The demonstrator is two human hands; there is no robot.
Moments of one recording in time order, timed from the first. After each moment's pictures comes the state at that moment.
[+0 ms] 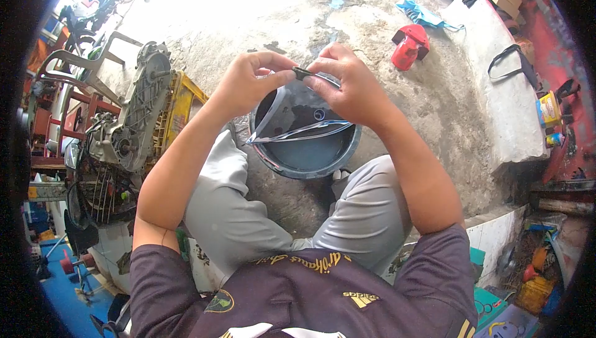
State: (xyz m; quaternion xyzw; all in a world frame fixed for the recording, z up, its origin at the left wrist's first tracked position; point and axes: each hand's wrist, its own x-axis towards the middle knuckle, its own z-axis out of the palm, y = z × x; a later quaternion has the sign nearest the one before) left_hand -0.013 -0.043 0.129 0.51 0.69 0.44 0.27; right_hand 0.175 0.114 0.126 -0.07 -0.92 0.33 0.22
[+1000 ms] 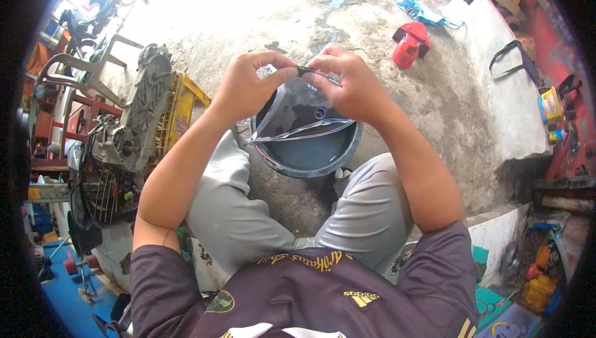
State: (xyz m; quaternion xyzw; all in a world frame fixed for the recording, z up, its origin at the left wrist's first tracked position) left_hand 0.003 -0.044 0.138 0.52 0.71 0.43 0.19; right_hand 0.174 0.116 0.124 -0.08 -0.89 0.39 0.23
